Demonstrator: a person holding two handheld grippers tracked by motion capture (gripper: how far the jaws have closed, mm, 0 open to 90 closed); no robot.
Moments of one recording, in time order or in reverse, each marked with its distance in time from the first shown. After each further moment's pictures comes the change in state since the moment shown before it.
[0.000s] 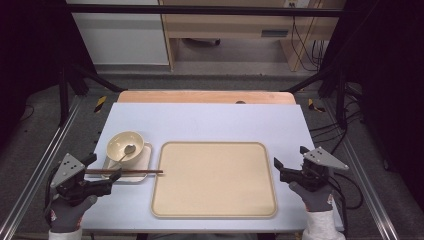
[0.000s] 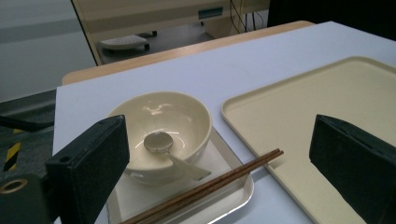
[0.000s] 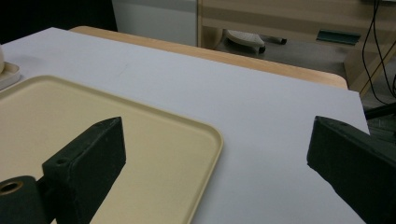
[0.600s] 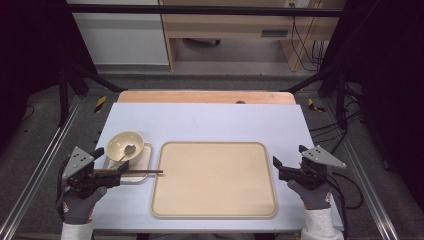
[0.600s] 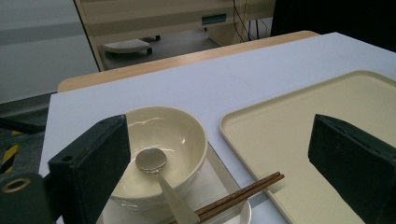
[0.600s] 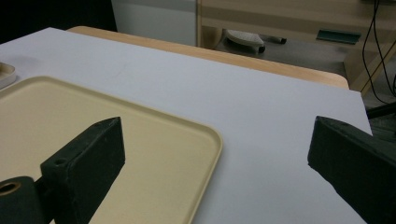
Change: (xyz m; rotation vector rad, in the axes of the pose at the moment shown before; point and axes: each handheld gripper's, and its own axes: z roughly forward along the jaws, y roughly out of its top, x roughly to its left) left arm -0.006 0.014 0.021 -0.041 0.017 -0.030; right arm -0.001 -0.001 0.007 0.003 -0.002 0.006
